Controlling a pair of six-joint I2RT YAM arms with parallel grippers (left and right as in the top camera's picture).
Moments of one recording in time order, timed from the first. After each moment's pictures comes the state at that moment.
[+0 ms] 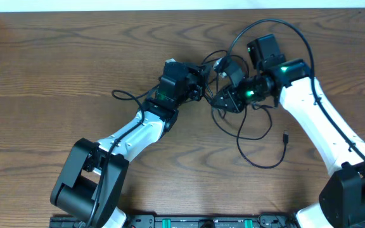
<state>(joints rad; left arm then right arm) -0.49 1.73 0.94 0.42 0.17 -1.83 0.36 1.70 1.41 -0.89 -0.62 -0.23</state>
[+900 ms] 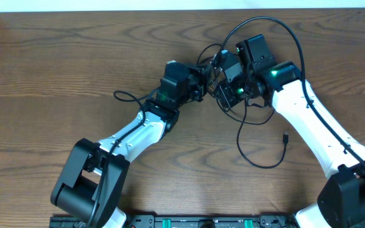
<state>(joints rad) -0.50 1.73 0.94 0.42 0.18 -1.87 0.41 1.70 1.41 -0.80 -0.37 -0.08</state>
